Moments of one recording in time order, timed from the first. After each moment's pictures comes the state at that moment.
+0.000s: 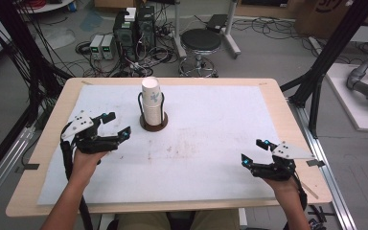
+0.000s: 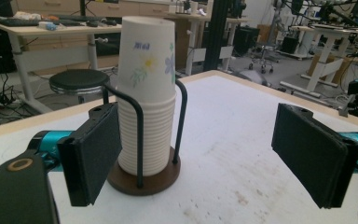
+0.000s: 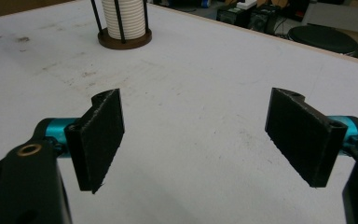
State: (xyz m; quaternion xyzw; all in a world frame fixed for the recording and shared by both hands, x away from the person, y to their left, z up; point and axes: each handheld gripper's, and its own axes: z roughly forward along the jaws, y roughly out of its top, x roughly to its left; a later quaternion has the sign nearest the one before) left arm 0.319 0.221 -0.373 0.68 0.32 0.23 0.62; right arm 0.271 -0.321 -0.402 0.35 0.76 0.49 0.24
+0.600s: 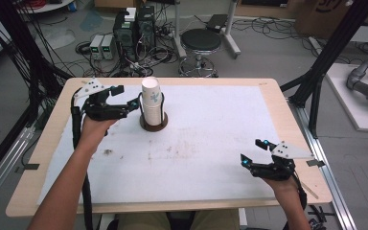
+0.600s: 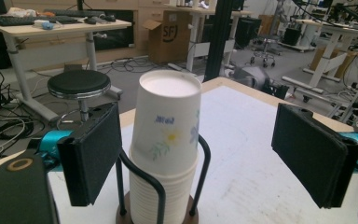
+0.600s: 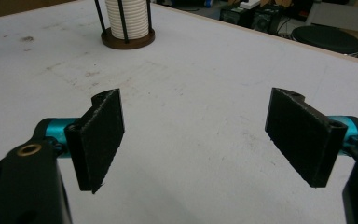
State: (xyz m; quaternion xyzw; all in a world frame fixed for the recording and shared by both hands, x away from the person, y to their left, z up) left arm 0.389 0.199 -0.319 0.69 0.33 0.21 0.60; right arm 0.271 -0.320 -0.402 0.35 0.76 0.49 0.23
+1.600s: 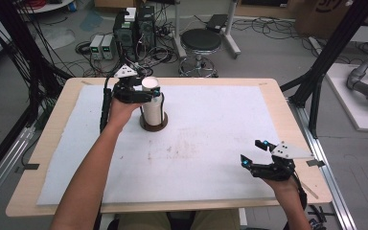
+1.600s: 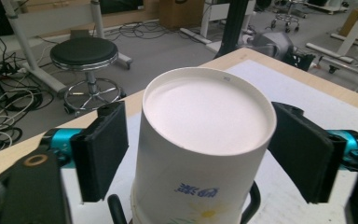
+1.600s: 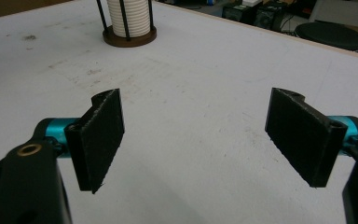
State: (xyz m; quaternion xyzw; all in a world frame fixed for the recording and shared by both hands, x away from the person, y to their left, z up) left arm 0.459 0.146 -0.332 0.73 0.36 0.21 0.54; right arm 0.272 -0.321 -0.404 0.35 0.76 0.49 0.23
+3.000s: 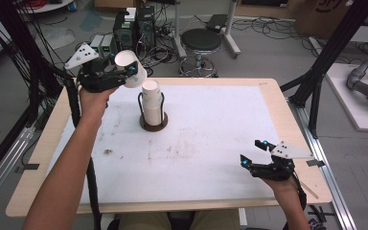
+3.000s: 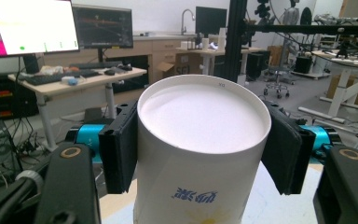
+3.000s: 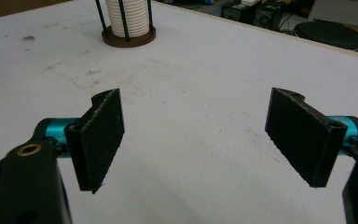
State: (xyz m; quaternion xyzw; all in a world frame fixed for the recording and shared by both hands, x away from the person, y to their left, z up) left arm 0.398 0.196 -0.244 0.65 0.30 0.28 0.64; right arm 0.272 -0.319 -0.403 0.35 0.76 0.49 0.23
